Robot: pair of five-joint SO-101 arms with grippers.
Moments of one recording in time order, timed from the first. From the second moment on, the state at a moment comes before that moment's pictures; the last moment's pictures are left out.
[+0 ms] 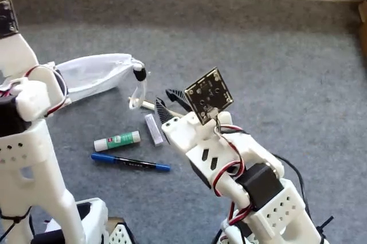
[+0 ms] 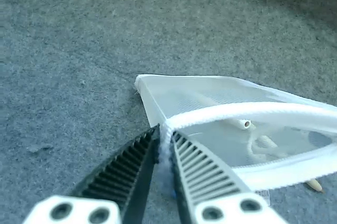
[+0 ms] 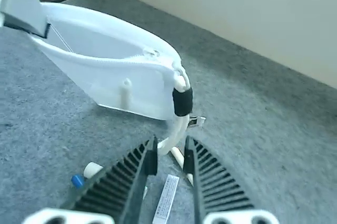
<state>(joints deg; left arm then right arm) -20.4 -32.5 -1.1 92.6 13.9 -42.0 -61.3 40.6 48.9 3.8</state>
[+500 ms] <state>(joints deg) -29.5 -34.2 4.8 89.4 13.9 -41.4 -33.8 34.7 53.3 3.8</state>
